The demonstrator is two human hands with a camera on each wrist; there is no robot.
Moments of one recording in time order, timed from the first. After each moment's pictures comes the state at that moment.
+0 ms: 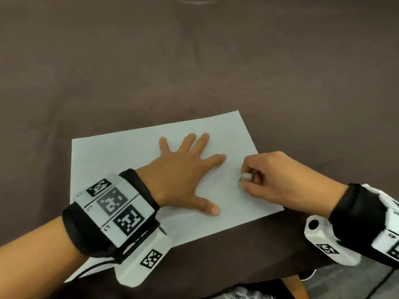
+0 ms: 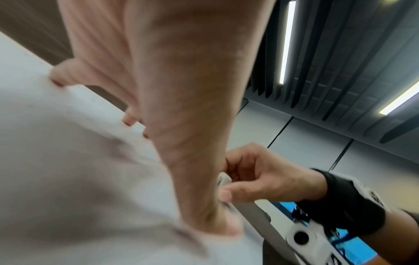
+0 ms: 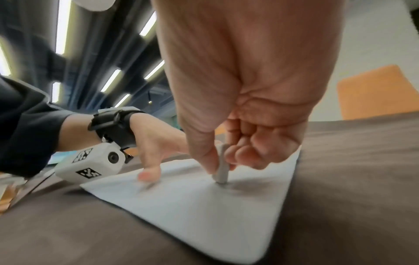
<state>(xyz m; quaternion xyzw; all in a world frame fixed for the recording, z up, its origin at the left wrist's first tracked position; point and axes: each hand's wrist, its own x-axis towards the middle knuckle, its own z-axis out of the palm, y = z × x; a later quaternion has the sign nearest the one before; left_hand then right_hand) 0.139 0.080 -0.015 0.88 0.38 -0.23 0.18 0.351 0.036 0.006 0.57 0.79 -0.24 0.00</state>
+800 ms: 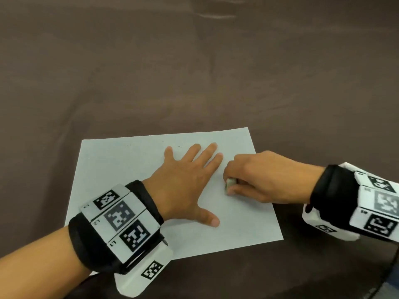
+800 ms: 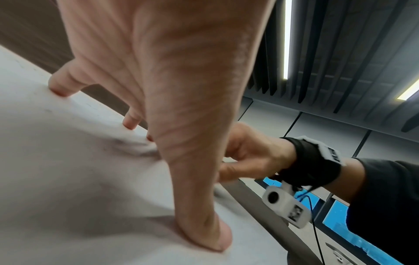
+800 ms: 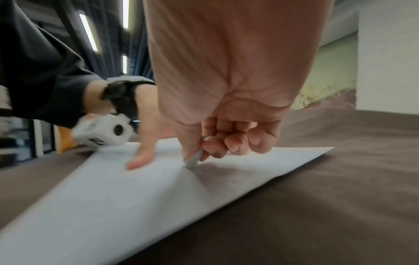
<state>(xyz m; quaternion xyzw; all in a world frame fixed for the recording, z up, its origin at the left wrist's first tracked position) 0.147 0.080 -0.019 0.87 0.43 -0.21 0.14 0.342 0.095 0.013 0.37 0.90 -0.17 0.14</state>
